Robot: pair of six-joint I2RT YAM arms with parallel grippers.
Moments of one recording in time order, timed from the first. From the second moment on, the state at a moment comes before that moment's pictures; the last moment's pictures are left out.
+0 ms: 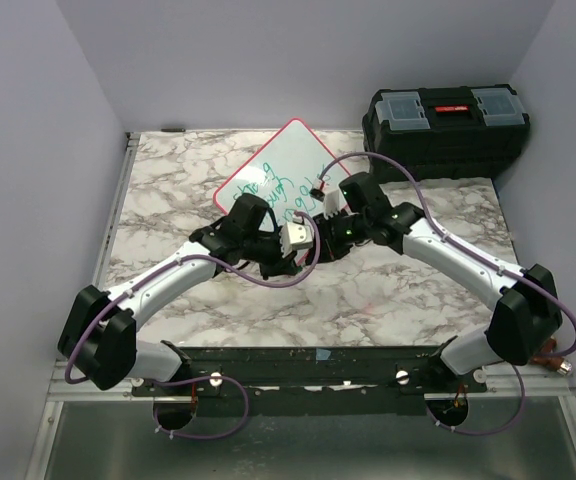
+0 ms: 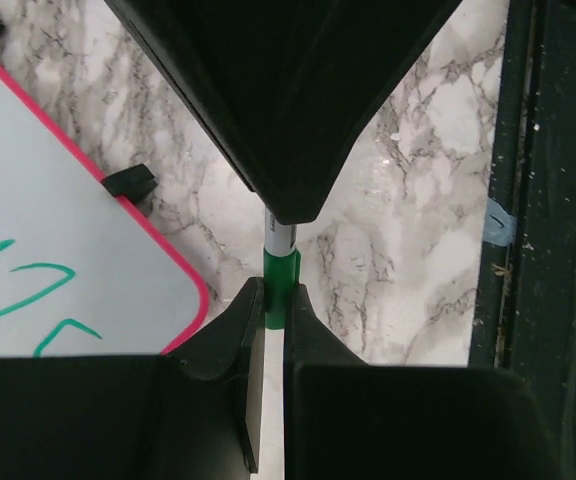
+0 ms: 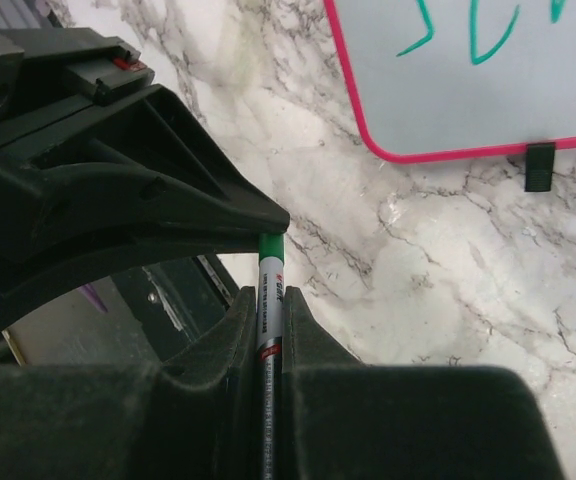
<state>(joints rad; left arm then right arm) -0.64 1.34 0.94 -0.36 0.66 0.48 0.67 1.48 1.19 -0.53 -0.52 0.24</state>
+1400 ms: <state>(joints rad) -0.68 1.29 0.98 -0.22 0.65 0.44 0.76 1.33 1.09 -0.38 -0.14 0.35</state>
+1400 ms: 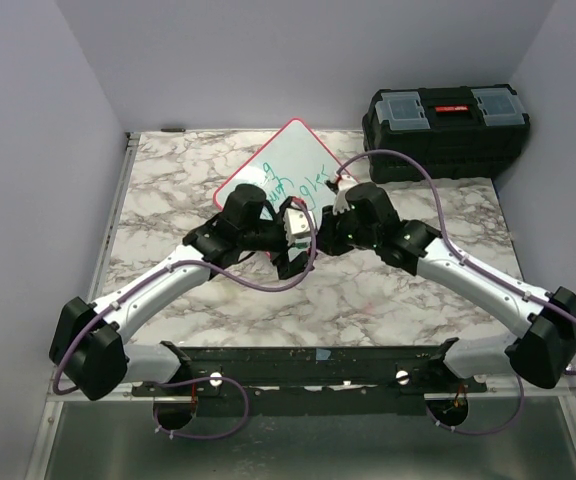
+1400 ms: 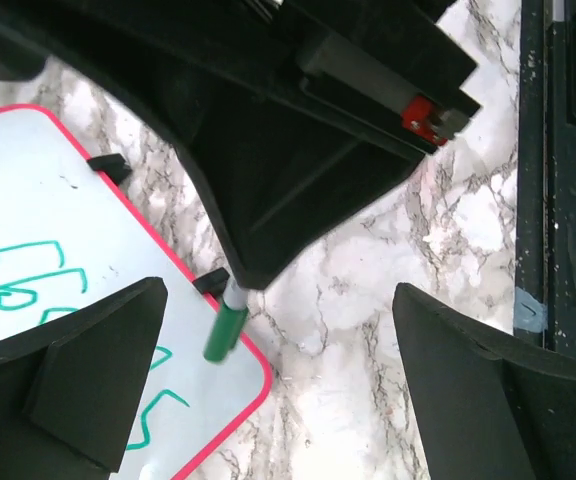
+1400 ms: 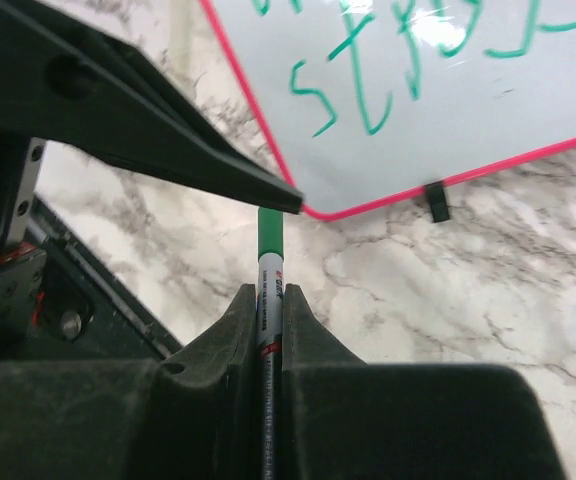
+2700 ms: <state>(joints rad) -0.66 1.25 0.94 0.15 -0.22 -0.01 0.53 1.24 0.55 -0.02 0.13 0.67</state>
